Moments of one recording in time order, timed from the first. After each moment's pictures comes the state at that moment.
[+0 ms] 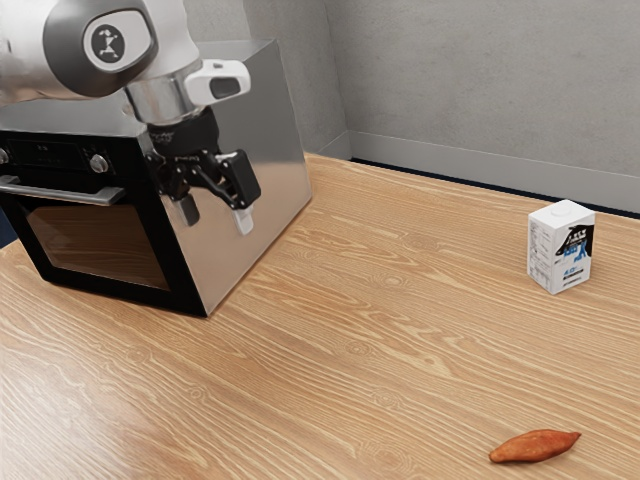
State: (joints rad) arm -0.08 0.06 0.21 -1.36 -0.06 1.40 0.00
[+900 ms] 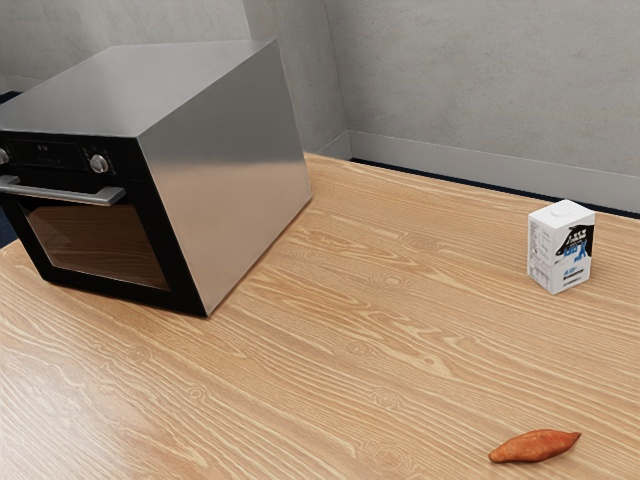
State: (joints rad) arm 0.01 -0.20 0.69 -1.54 0.06 1.48 0.63
